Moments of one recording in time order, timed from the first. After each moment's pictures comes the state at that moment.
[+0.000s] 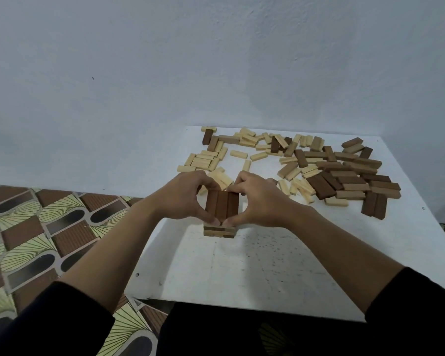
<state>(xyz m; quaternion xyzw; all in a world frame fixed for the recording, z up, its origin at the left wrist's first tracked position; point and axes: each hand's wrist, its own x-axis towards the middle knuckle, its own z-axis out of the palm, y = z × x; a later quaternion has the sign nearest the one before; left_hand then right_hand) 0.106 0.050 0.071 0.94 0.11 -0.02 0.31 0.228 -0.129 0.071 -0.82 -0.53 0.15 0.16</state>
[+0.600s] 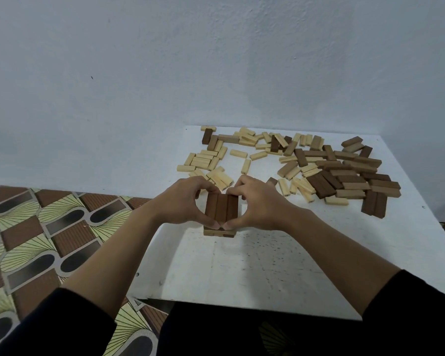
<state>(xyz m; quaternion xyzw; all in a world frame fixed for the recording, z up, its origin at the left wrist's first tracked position) 0.103 0.051 0.056 0.94 0.11 -0.02 0.33 0.225 -0.131 0.062 -0.83 -0.52 0.16 0.16</state>
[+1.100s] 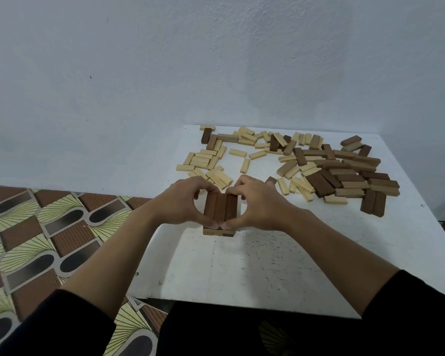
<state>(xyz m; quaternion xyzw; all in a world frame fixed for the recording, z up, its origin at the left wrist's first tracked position) 0.101 0.053 0.052 0.94 0.11 -0.02 0.33 0.223 -0.134 0.062 -0.83 -0.51 0.15 0.16</state>
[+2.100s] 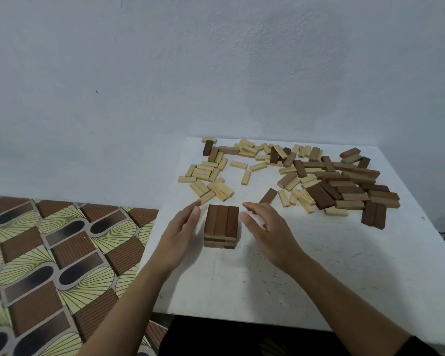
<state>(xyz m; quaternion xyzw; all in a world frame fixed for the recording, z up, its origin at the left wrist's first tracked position) 0.059 0.009 0.008 0.76 0.29 0.14 0.57 0.199 -0.163 0.019 -0.82 -0.32 0.18 0.43</state>
